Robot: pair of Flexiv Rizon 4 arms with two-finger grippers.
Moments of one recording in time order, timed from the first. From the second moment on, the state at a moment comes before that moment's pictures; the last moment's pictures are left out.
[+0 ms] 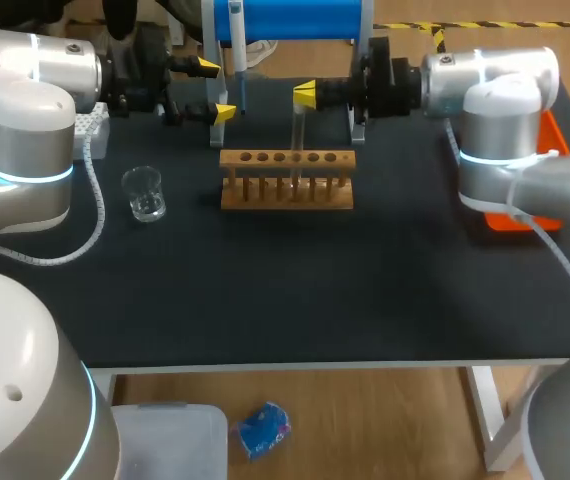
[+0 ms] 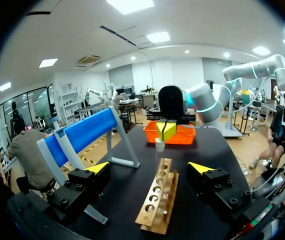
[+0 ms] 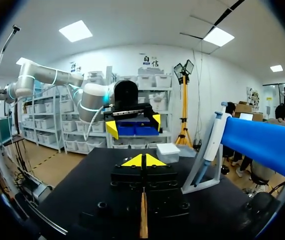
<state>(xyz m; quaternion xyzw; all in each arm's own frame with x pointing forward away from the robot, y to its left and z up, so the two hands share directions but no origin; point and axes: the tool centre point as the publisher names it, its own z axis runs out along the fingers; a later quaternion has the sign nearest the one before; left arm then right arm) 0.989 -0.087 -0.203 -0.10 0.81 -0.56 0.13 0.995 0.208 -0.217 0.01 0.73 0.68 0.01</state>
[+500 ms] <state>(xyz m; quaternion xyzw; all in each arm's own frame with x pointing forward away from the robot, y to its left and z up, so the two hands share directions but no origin) 0.989 -0.087 -0.203 -0.10 0.81 -0.56 0.13 1.002 0.208 -0.217 0.02 0.74 0.67 0.02</state>
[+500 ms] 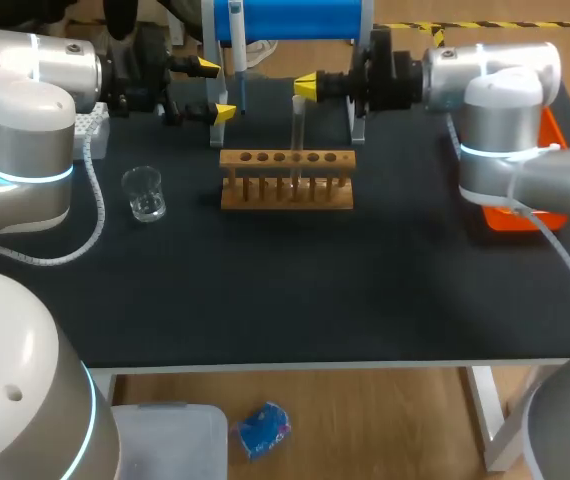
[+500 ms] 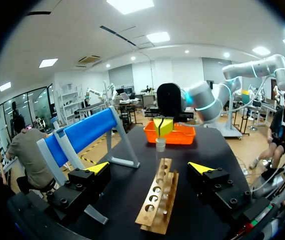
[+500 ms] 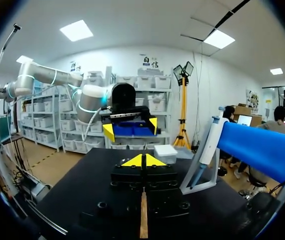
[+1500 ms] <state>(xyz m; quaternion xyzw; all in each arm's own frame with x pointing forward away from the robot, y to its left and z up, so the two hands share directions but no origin) 0.989 -0.087 -0.203 -0.10 0.81 -0.56 0.13 1.001 0.207 -0.218 0.01 0.74 0.68 0.01</state>
